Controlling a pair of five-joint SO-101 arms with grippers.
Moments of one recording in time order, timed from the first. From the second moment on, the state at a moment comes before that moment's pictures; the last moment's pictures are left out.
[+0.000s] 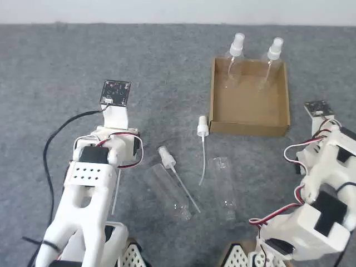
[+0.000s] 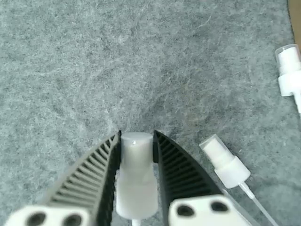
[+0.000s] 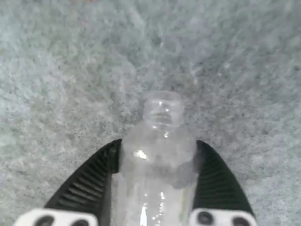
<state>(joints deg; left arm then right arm) -1.7 -36.3 59.0 47.3 2.4 31.1 2.8 29.3 60.3 40.4</state>
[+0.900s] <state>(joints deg) -11.9 -36.4 24.1 67.8 8.0 -23.6 -37.5 28.3 72.6 15.9</state>
